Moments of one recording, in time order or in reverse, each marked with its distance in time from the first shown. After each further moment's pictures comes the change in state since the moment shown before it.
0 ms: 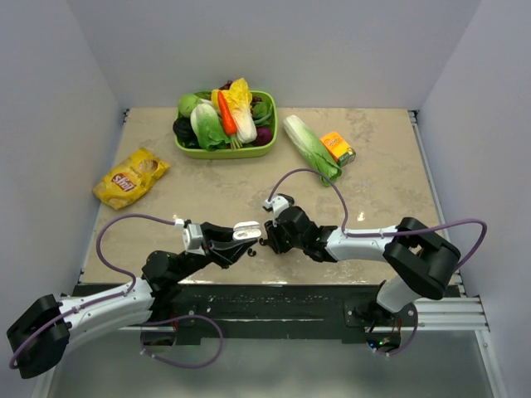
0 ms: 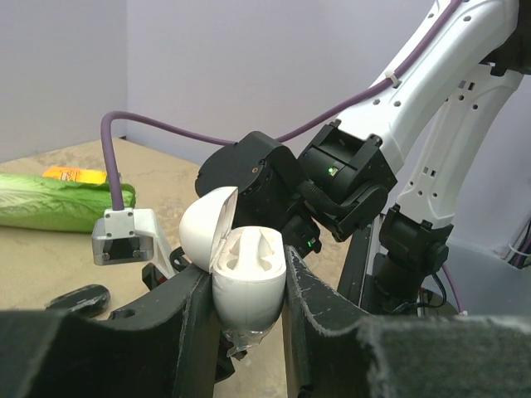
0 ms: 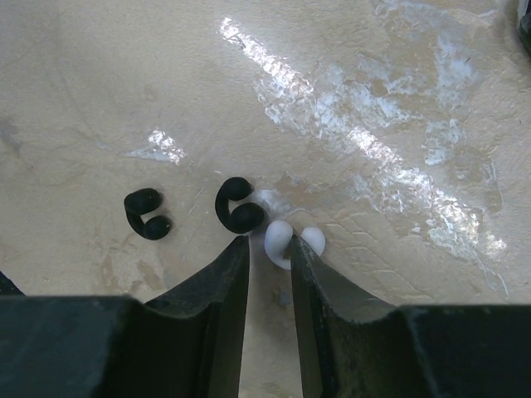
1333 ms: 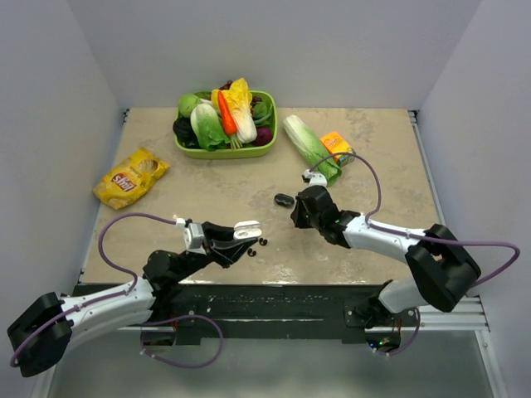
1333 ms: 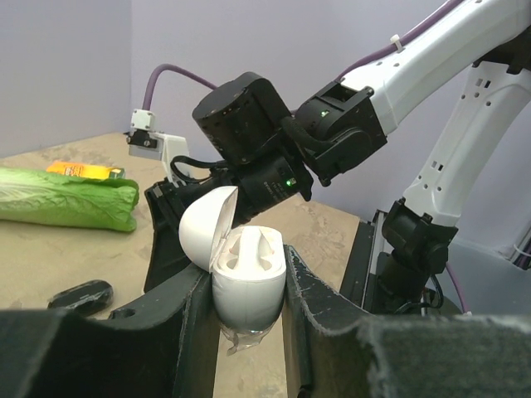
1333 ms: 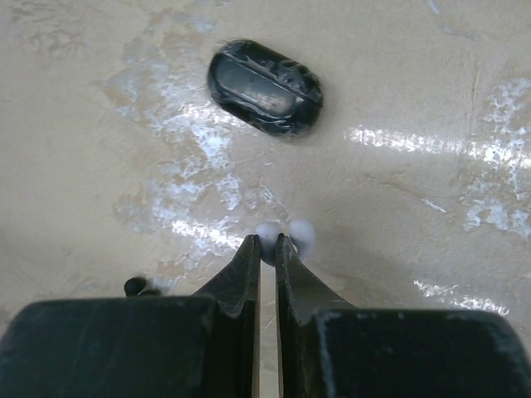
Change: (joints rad) left arm -0.001 0.022 0.000 0.015 -0.011 0.001; right arm -0.219 -0.133 0.034 -0.154 0.149 0.269
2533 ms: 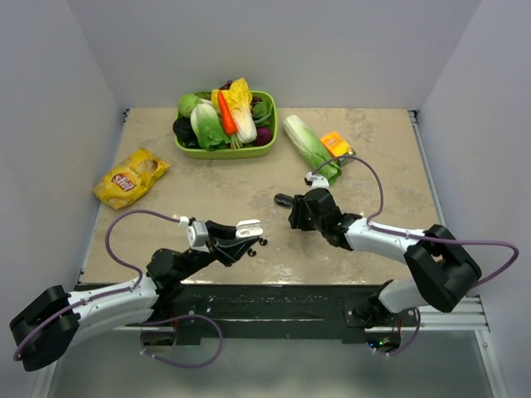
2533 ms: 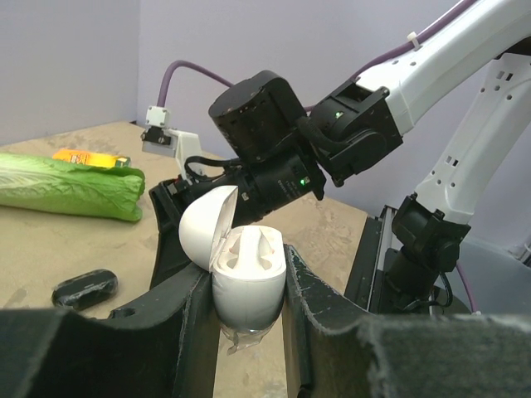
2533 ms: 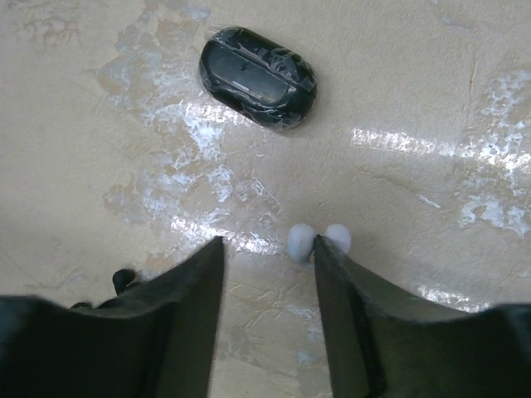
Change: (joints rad) left arm 0.000 0.078 0.000 0.046 -0.020 -0.001; right arm -0.031 -0.006 -0.049 0.042 -0.036 -0.004
